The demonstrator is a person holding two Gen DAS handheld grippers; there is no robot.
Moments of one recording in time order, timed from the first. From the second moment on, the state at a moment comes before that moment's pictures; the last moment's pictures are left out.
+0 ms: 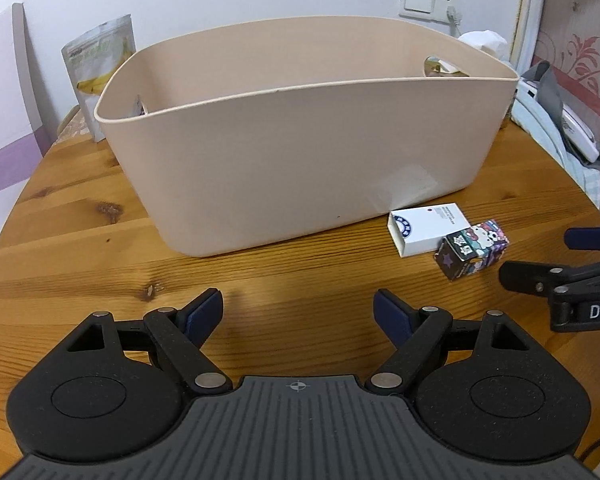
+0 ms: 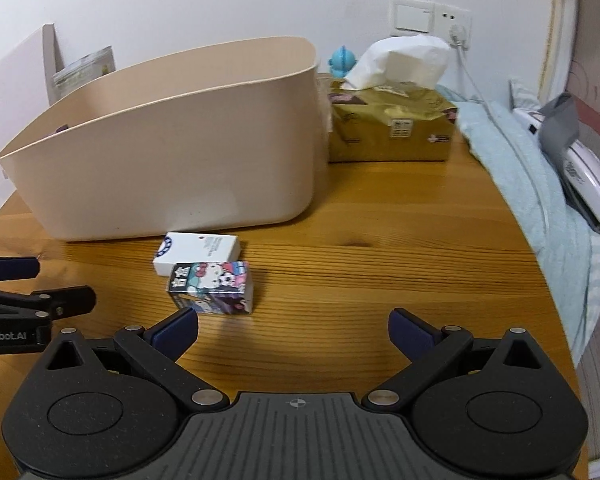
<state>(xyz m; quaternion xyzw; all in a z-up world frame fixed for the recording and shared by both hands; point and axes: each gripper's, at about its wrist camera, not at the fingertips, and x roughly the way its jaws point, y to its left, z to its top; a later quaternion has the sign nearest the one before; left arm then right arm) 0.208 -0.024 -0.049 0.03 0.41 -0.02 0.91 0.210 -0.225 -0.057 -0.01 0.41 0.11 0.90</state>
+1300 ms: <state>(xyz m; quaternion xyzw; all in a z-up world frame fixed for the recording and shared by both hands) 0.242 -0.071 -0.040 -0.01 0.41 -0.05 0.91 0.246 -0.239 -0.071 -0.05 0.41 0.13 0.90</state>
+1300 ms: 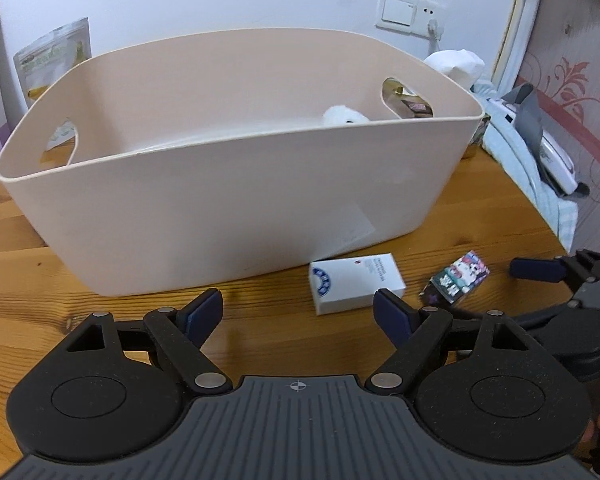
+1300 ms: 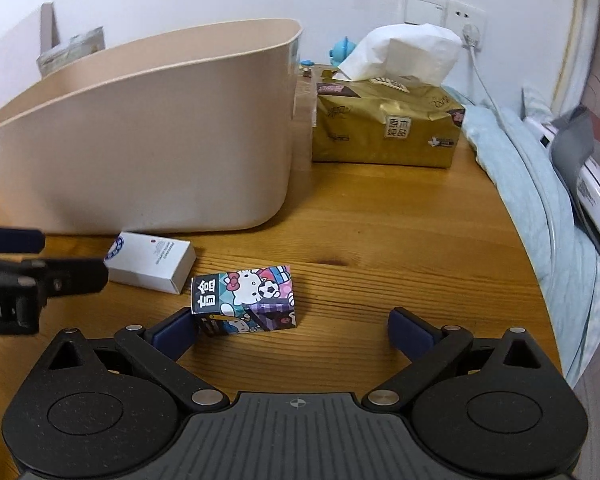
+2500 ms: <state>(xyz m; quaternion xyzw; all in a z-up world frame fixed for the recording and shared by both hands) 0.264 -0.082 -0.064 -0.01 0.43 0.03 0.90 0.254 -0.240 -0.076 -0.07 0.40 0.16 0.90</state>
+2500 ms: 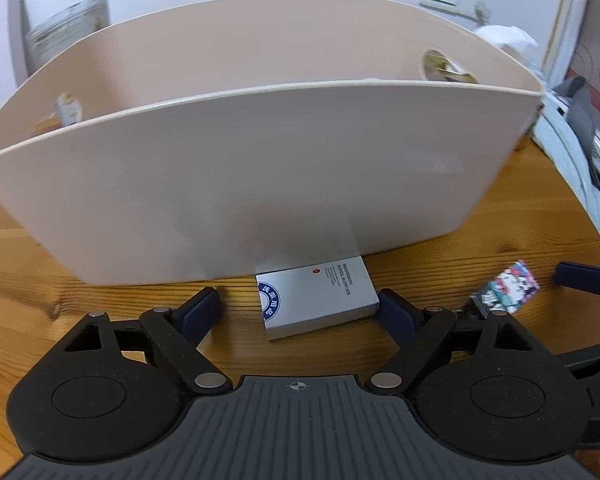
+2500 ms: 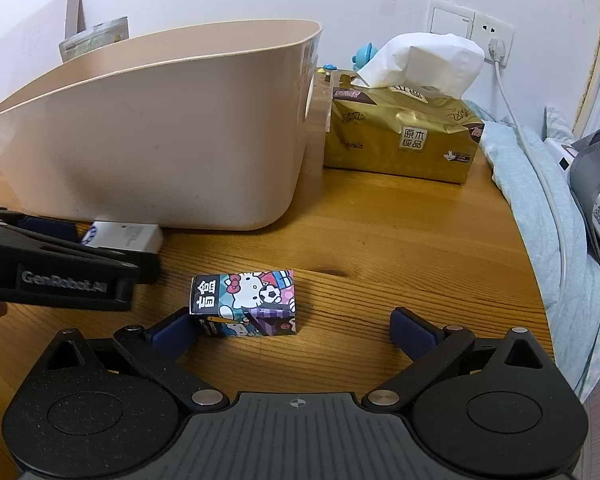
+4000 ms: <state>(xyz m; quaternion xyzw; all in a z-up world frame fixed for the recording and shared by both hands) 0.206 -0.028 -0.024 -0.01 0.36 0.03 0.93 0.210 -0.208 -0.039 -0.05 0.35 0.18 0.92</state>
